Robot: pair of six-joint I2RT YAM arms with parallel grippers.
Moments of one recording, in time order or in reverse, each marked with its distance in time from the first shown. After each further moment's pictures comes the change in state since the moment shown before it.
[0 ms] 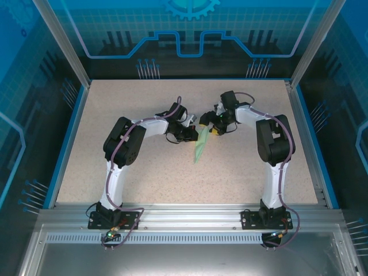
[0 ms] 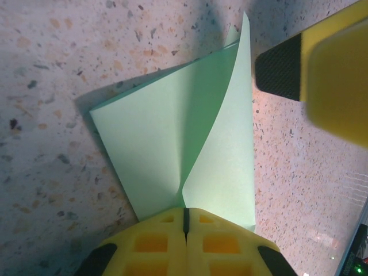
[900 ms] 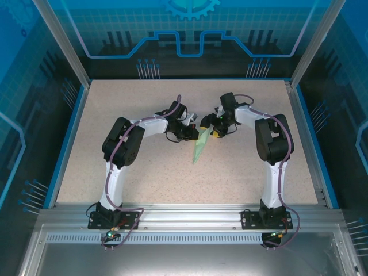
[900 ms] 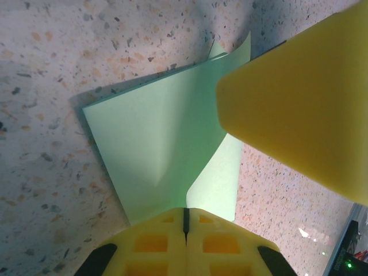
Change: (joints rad) left arm 0.000 -0.018 0.016 -0.023 0.011 0.001; right arm 0.002 0.033 0.005 -0.047 0.028 0.007
